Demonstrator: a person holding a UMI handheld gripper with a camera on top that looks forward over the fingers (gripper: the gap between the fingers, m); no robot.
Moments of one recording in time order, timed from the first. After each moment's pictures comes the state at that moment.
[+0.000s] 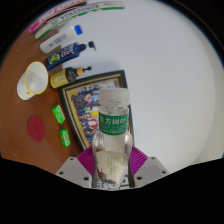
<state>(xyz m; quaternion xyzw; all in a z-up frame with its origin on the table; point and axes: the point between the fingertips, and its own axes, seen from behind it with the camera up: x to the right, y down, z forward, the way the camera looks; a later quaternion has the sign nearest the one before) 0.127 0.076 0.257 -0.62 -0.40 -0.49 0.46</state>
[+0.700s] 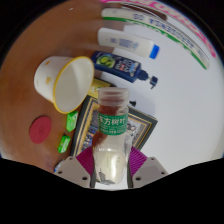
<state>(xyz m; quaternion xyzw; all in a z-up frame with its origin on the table) 0.007 0.135 0.197 -0.44 -0.60 -0.59 0.32</state>
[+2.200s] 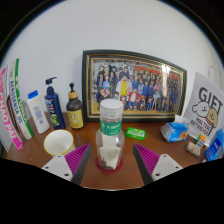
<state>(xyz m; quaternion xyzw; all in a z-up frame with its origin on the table) 0.049 0.070 0.089 -0.86 -0.03 -0.01 0.50</state>
